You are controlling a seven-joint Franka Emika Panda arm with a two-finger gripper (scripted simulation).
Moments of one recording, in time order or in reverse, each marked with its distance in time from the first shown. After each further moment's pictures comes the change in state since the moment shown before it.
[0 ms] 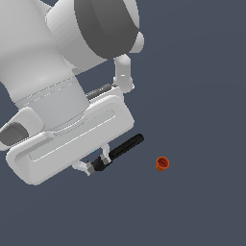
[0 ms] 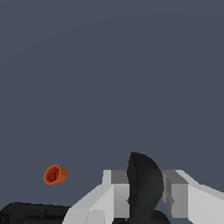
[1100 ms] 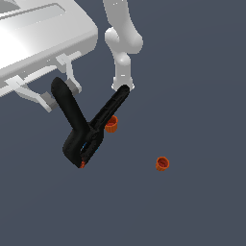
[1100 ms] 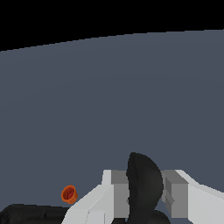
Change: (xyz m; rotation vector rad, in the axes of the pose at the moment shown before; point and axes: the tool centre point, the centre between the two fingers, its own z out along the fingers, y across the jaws) arm 0.033 -0.015 -0.146 0.145 0.345 -0.253
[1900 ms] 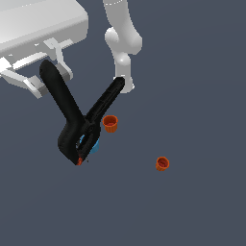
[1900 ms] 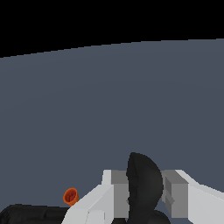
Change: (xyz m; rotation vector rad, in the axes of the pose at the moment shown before) arm 0.005 -0.002 -0.019 0.026 0.046 -0.030
